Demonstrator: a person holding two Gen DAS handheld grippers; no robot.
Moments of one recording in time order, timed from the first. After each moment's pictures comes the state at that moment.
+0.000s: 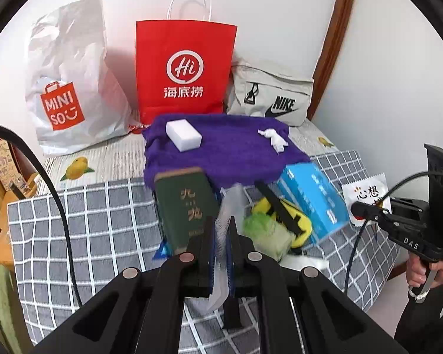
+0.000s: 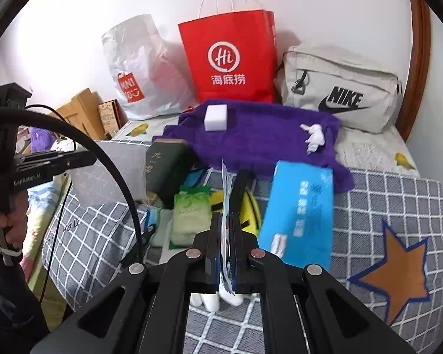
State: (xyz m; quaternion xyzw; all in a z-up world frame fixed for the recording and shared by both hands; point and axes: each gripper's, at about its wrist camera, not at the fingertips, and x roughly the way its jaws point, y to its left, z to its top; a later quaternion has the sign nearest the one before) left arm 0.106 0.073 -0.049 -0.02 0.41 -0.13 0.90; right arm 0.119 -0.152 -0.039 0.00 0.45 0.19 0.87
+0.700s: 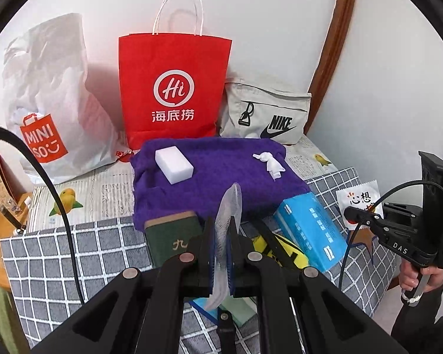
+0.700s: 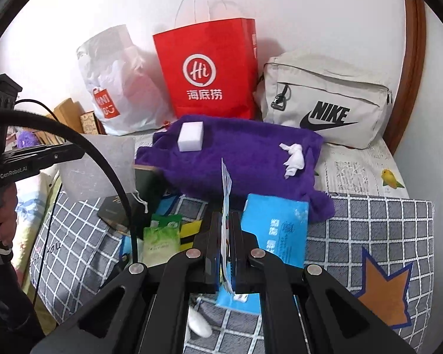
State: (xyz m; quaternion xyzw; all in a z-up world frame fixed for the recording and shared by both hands) left arm 0.162 0.062 -0.023 -0.03 0.39 -0.15 0.91; right arm 0.171 -0.164 -0.033 0.00 0.45 0.16 0.88
